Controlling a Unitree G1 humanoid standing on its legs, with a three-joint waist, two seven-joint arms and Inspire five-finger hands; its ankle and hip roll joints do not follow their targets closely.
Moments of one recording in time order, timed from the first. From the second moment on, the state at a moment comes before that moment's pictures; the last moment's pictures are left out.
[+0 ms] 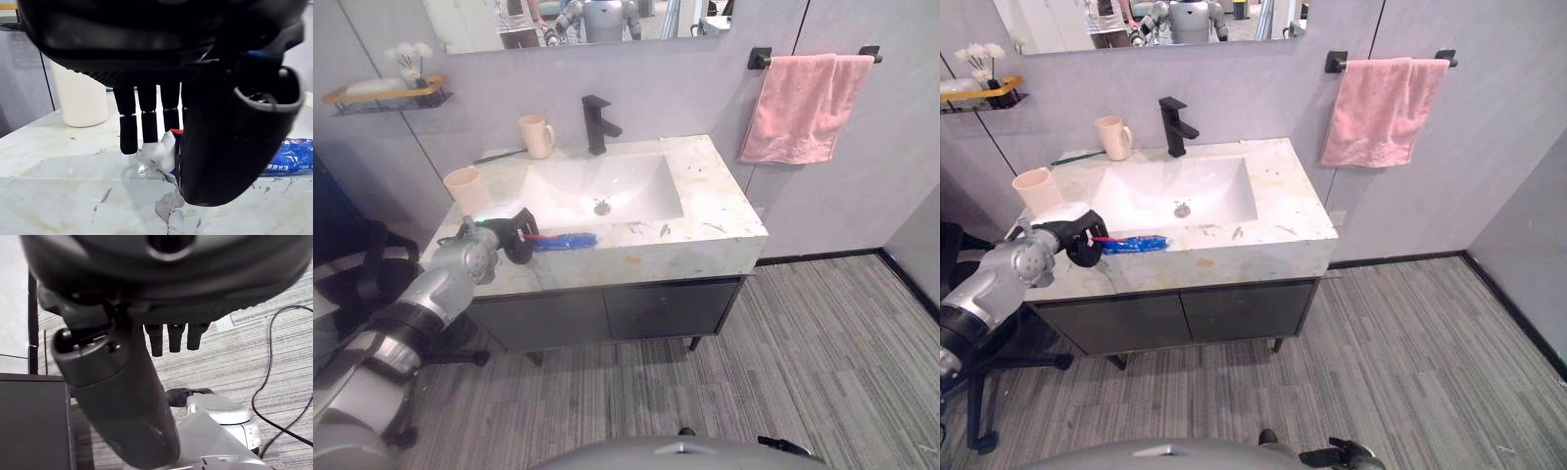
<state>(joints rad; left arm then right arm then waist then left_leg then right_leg) -0.49 0.86 -0.54 0.36 0.41 0.22 -0.15 0.03 -0.30 0.20 1.28 0.34 0.03 -0.01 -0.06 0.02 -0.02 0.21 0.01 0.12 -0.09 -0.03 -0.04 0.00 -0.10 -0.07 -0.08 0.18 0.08</state>
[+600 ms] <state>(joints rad) -0.15 0.53 0.03 0.03 -0.31 -0.05 0.35 0.13 -0.47 -0.42 0.22 0.39 -0.24 -0.72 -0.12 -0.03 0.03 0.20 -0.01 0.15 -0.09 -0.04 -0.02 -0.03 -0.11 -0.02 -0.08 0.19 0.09</state>
